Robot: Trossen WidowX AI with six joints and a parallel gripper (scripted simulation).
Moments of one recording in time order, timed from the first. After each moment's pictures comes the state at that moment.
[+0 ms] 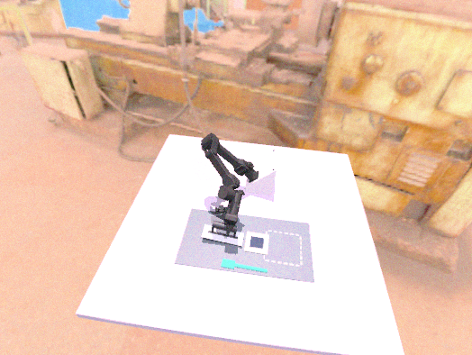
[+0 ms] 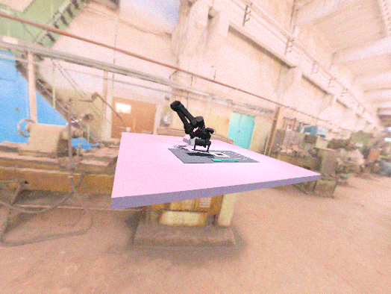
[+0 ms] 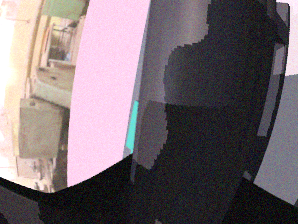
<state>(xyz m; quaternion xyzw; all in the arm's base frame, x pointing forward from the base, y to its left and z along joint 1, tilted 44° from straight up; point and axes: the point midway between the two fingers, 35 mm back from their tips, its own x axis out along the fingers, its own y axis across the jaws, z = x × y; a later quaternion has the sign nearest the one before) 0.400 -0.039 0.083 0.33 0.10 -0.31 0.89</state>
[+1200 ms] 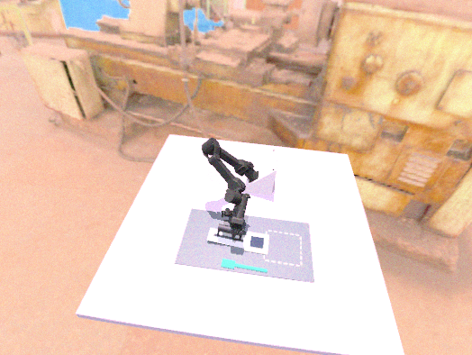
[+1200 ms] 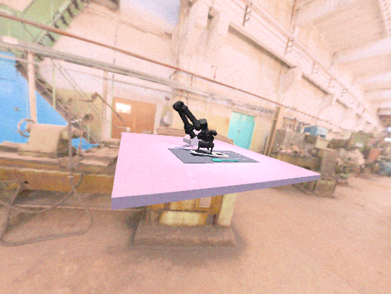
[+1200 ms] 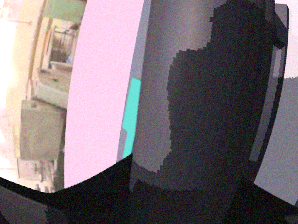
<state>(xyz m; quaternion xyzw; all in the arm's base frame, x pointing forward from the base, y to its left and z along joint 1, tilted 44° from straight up) 0.403 -0.028 0.051 0.33 0.10 -0.31 0.89</state>
